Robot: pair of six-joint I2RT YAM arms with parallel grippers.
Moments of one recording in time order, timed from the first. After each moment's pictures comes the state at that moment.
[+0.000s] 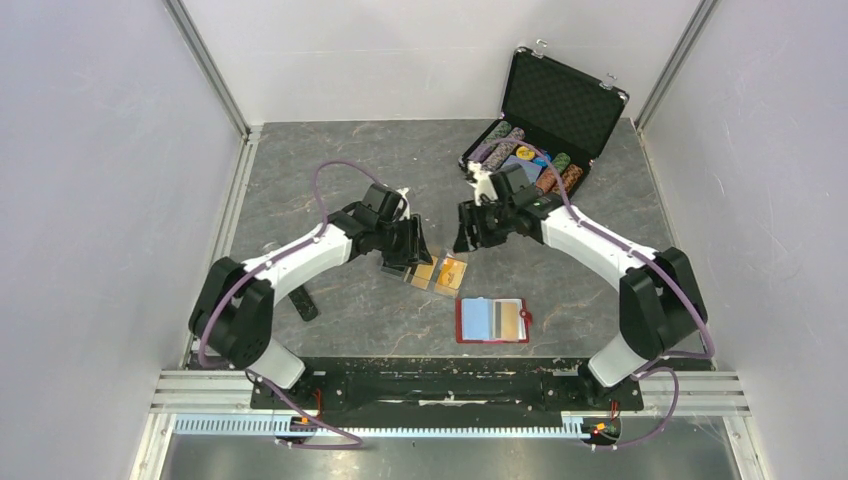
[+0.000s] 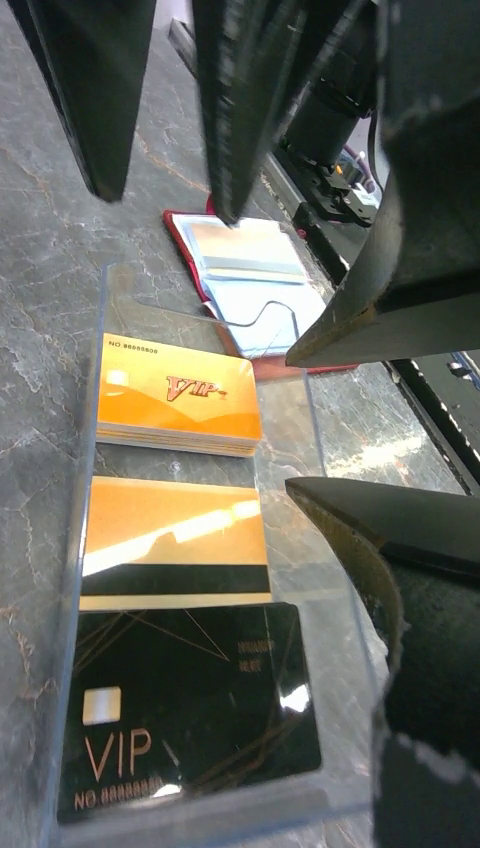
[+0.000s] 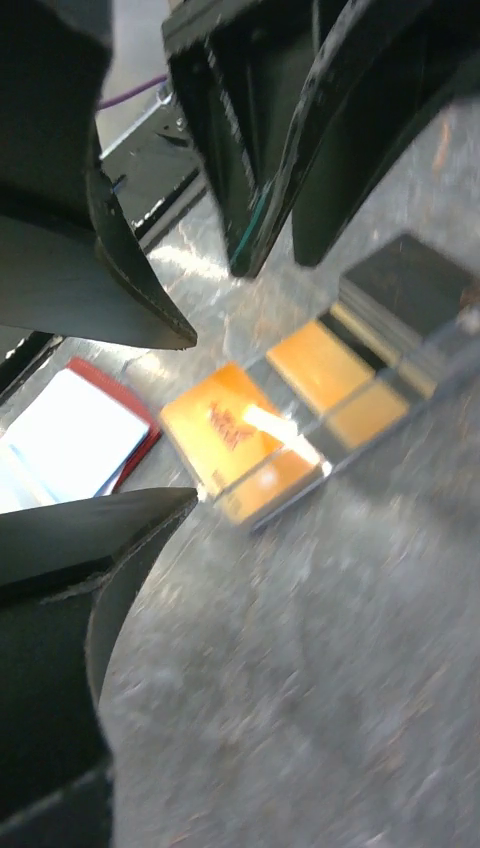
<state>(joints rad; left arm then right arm) -0.58 1.52 1.02 -0.43 0.28 -0.60 0.55 1.62 1.19 -0.46 -0.39 0.24</state>
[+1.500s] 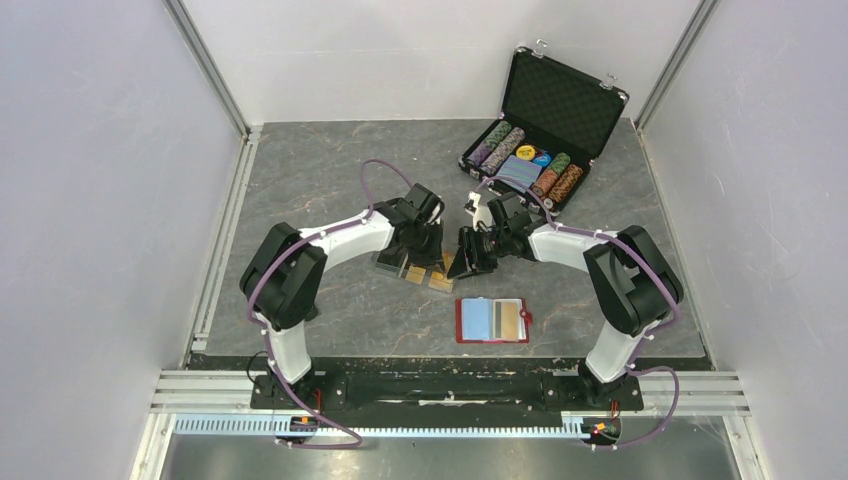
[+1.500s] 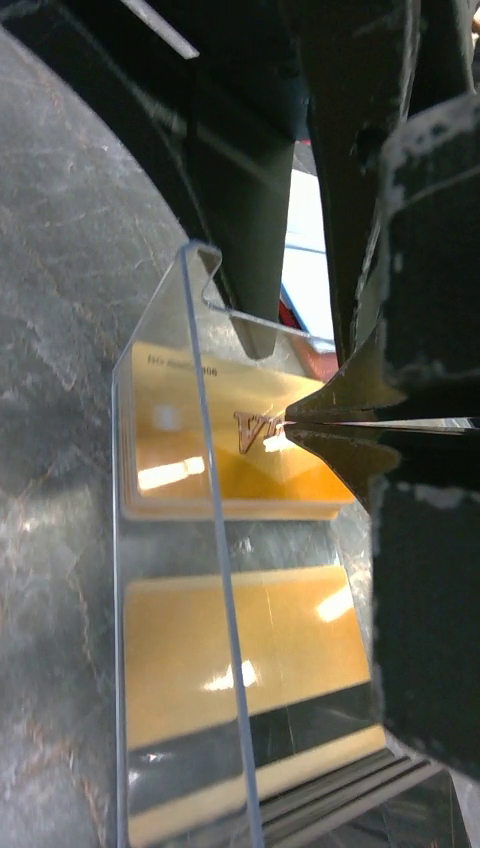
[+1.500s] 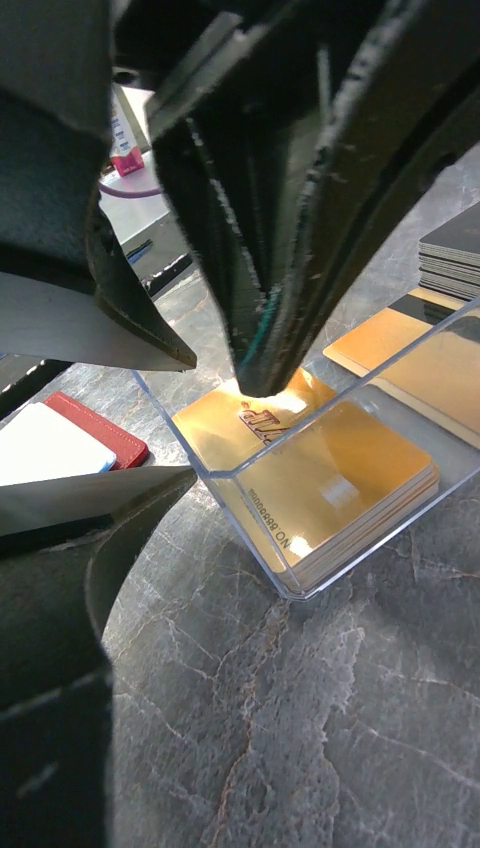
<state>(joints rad) -0.68 1.85 1.22 -0.47 0.24 -0.62 0.49 1.75 0.92 -0.13 -0.64 0.43</state>
